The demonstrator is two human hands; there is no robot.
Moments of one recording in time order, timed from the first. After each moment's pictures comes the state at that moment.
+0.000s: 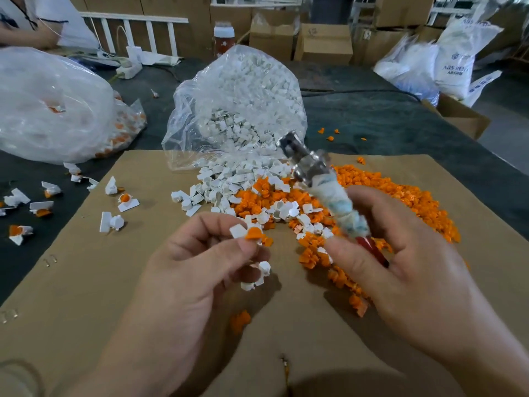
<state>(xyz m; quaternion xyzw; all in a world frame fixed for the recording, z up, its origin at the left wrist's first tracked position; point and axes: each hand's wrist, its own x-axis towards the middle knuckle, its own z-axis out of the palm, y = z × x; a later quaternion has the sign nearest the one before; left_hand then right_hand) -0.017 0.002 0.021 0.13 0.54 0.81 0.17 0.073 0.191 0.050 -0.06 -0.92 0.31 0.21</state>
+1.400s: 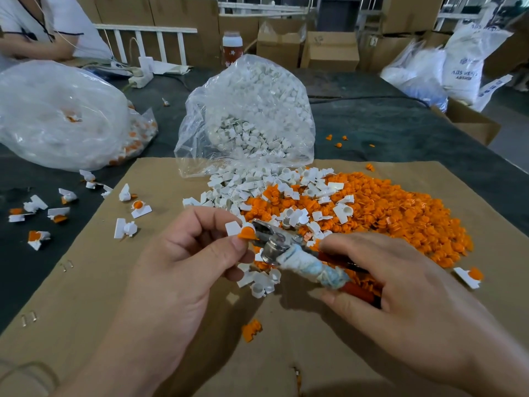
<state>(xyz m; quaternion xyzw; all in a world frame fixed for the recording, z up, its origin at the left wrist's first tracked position) -0.037 -0.013 0.019 0.19 0.62 0.76 0.09 0.072 0.190 0.051 0.01 -0.98 0.19 0.08</state>
